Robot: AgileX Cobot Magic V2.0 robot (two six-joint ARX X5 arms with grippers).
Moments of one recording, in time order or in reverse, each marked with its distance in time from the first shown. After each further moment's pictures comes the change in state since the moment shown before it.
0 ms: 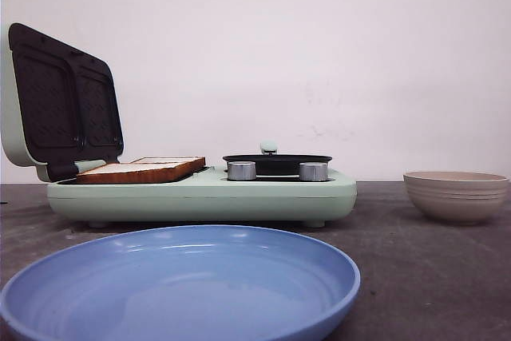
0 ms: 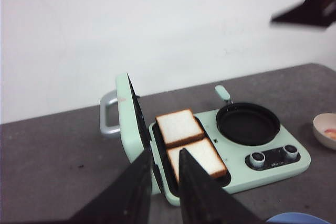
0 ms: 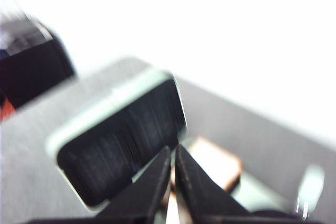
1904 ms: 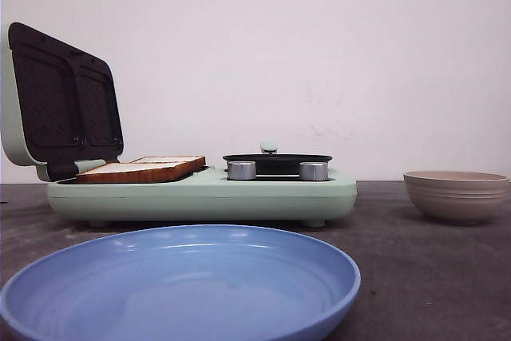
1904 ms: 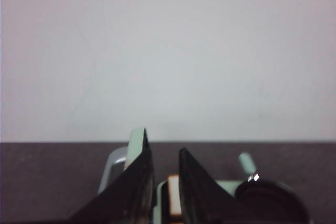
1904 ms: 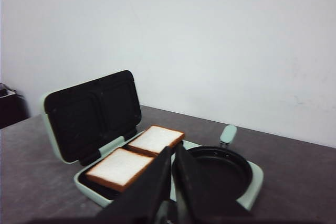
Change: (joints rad) left arm 0.268 0.343 0.159 0.313 0.056 -0.020; right arm 0.013 -1.174 -1.254 0.369 0.192 0.010
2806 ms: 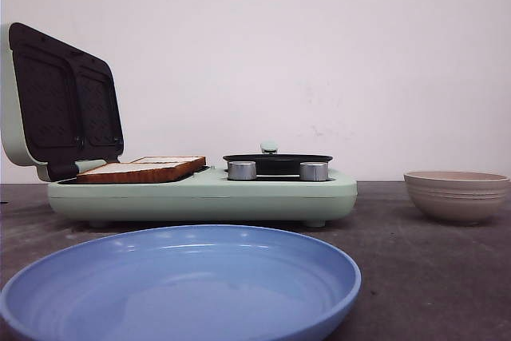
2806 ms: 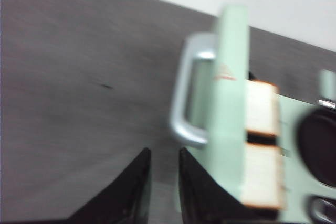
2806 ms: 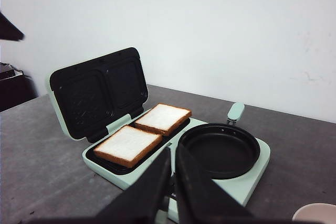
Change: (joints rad) left arm 0.887 0.455 0.066 -0.185 0.907 0.020; right arm 0.000 0.000 0.000 -0.080 -0.014 0.018
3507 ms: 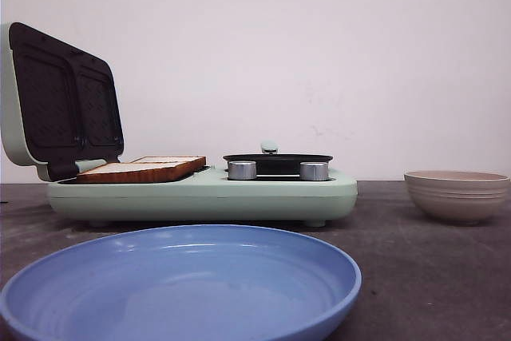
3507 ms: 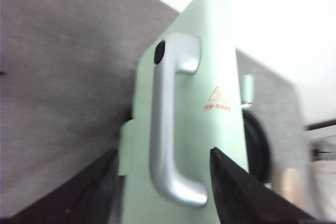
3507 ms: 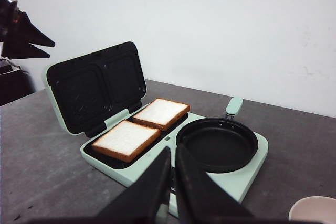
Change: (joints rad) left arm 0.142 0.296 0.000 0.176 0.483 -0.097; right arm 0.000 0.000 0.000 -0.024 0.008 0.000
